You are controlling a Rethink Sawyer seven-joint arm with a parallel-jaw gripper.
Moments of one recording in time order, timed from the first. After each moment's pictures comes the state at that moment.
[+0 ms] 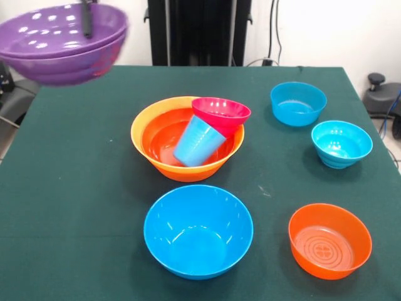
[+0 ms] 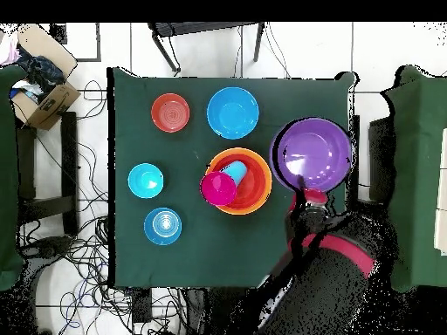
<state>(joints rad) -0.01 -0.61 -0.61 1.55 -1.49 -0.65 1.86</state>
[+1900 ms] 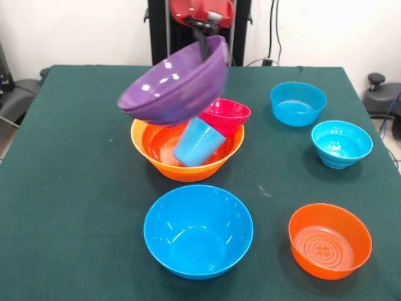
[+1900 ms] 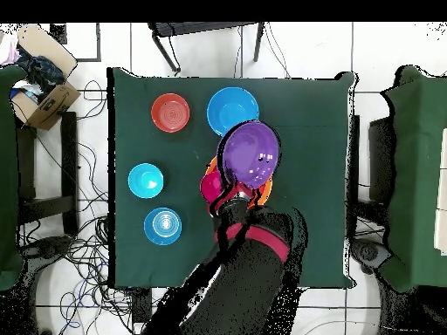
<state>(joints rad) 0.15 -0.58 -0.52 1.65 -1.19 -0.65 2.19</state>
